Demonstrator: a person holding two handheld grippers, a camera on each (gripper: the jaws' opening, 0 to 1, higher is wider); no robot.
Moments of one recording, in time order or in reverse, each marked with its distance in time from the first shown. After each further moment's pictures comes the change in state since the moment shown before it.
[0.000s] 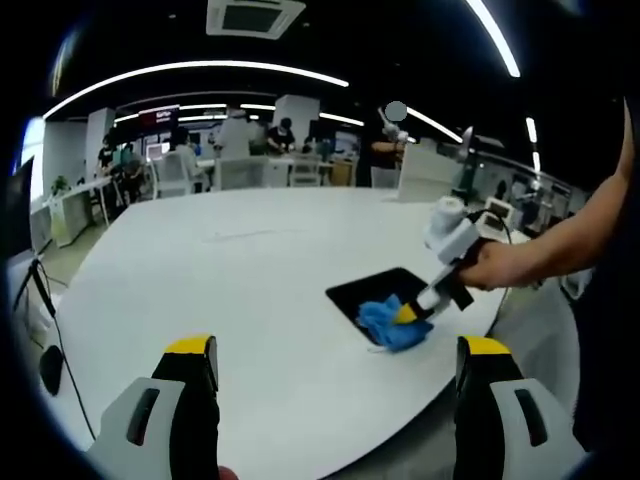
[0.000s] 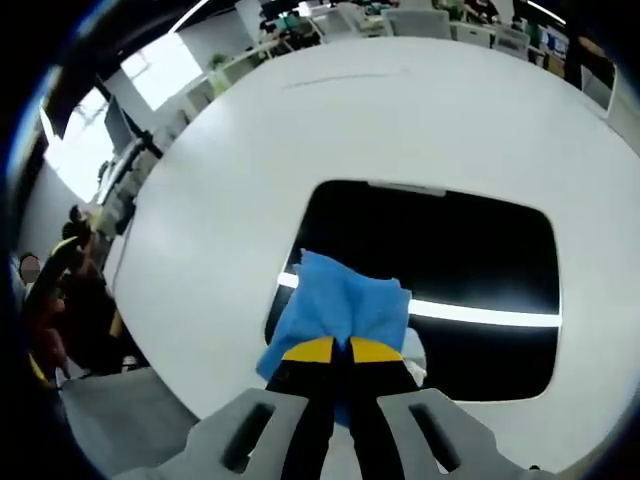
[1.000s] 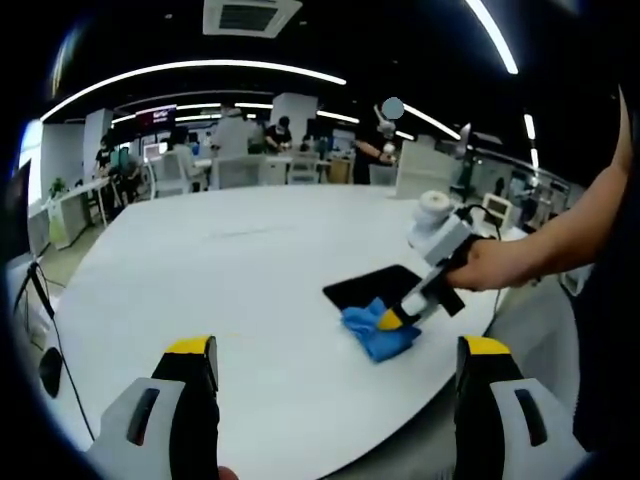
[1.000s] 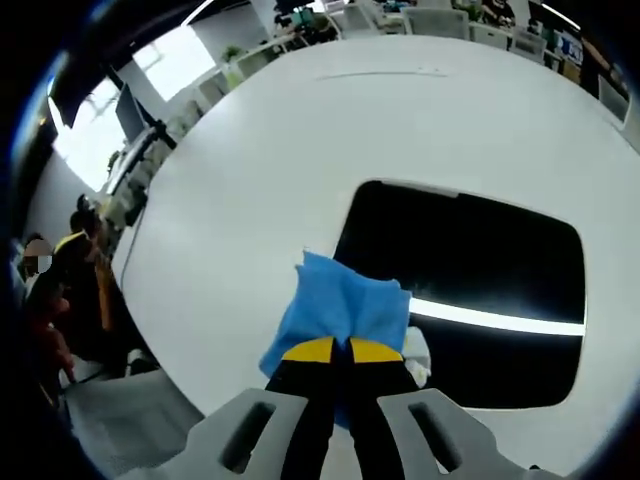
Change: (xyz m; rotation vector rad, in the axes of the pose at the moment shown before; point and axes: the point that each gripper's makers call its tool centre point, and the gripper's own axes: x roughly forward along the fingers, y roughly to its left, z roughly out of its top) left arm 0.004 -0.004 -0.002 0.012 0.011 -0.007; right arm 0.009 0.028 0.004 -0.042 0.014 0.037
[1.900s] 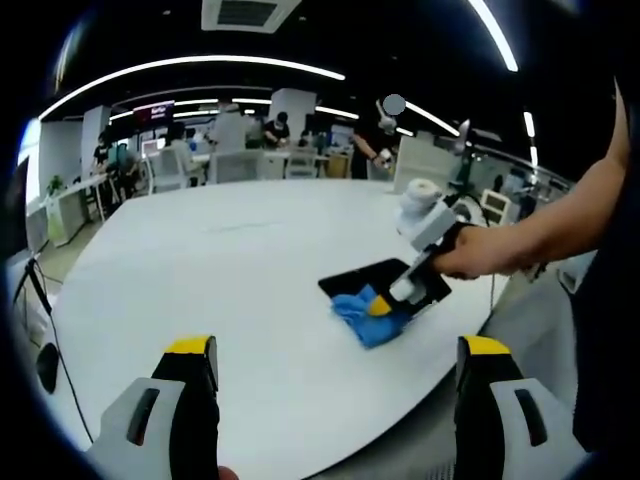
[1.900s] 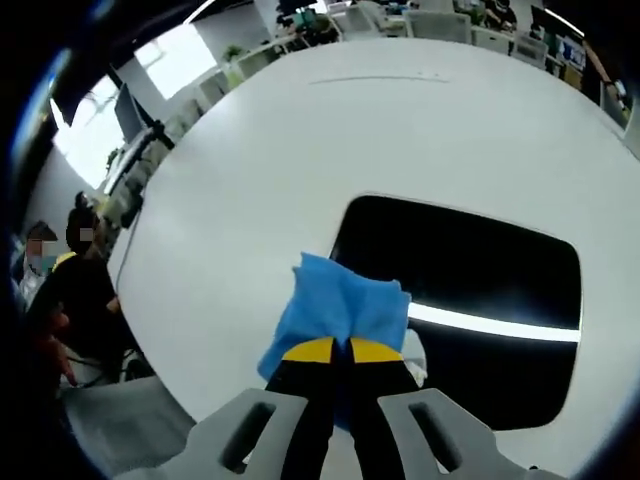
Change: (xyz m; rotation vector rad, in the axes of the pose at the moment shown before) left arm 0.003 -0.006 -0.008 -0.004 0.021 -0.010; right arm 0.006 -0.009 0.017 -0.019 -0.004 -0.011
